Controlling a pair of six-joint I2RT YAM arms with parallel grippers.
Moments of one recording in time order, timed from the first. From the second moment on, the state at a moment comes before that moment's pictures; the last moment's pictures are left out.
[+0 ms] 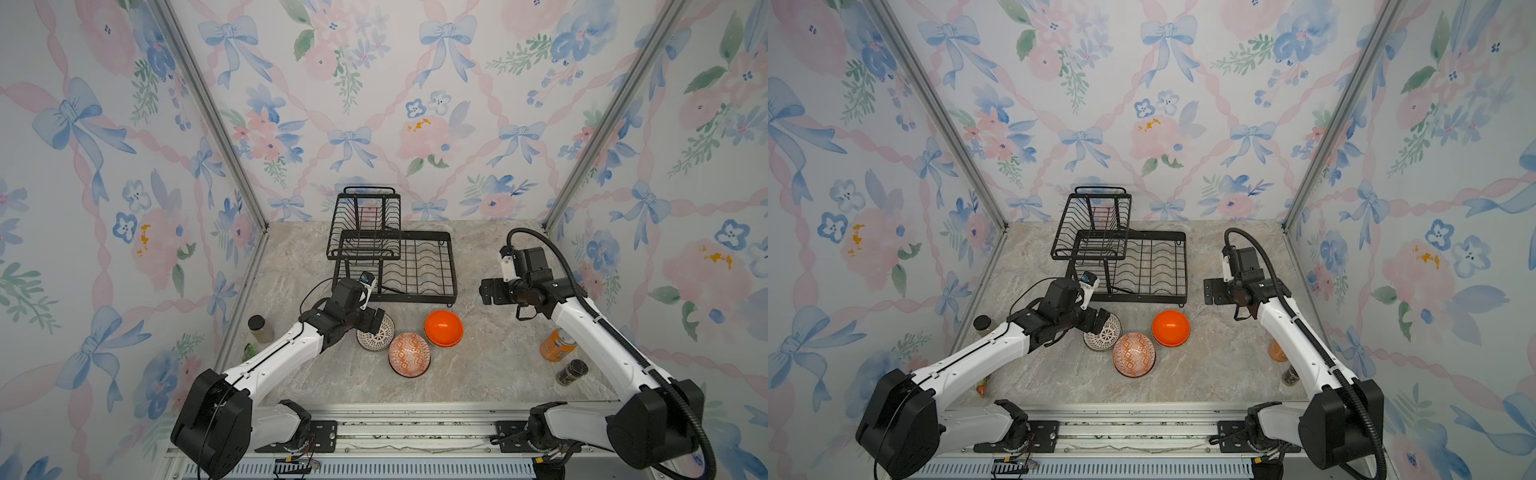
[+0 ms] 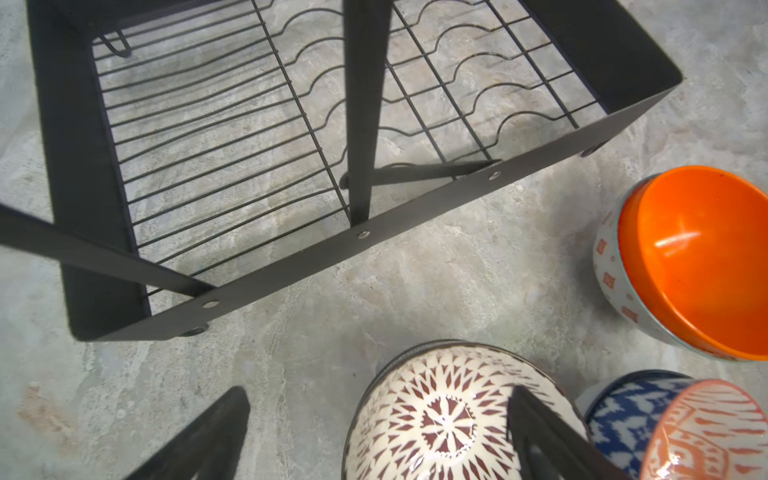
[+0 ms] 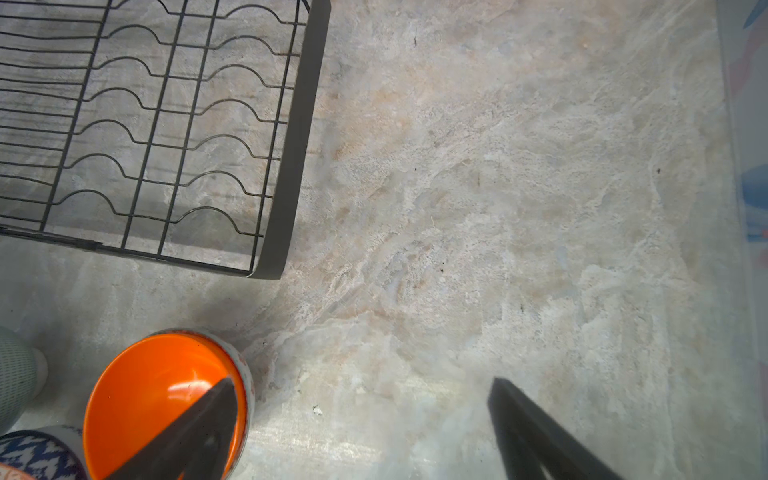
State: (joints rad) left arm -0.53 1.24 0.76 -0.32 -0.02 -0.07; right arm 0.24 1.30 1.10 -0.74 0.03 0.12
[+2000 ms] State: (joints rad) left arm -0.51 1.36 0.77 -0.36 -0.04 -0.11; right arm 0.23 1.33 1.10 -0.79 0.00 0.12
